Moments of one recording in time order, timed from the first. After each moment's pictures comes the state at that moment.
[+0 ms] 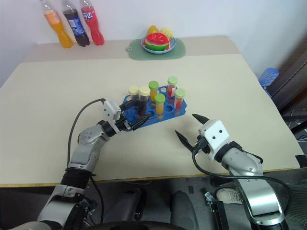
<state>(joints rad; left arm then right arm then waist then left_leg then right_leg) -0.37 0.20 -0.07 0.22 -0.27 -0.12 -0.78 0.12 -0.56 -0.06 -0.64 0.19 0.41 0.52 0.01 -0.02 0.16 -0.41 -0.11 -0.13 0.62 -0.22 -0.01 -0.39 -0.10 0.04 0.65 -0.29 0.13</state>
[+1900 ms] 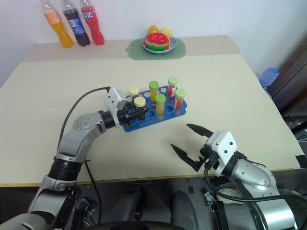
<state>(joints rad) -0.44 0.31 -0.11 -0.04 -0.29 0.34 -0.74 0.27 -0.59 -0.15 -0.73 0.39 0.33 0.67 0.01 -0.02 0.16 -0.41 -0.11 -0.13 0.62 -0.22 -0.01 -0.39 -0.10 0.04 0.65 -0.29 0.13</state>
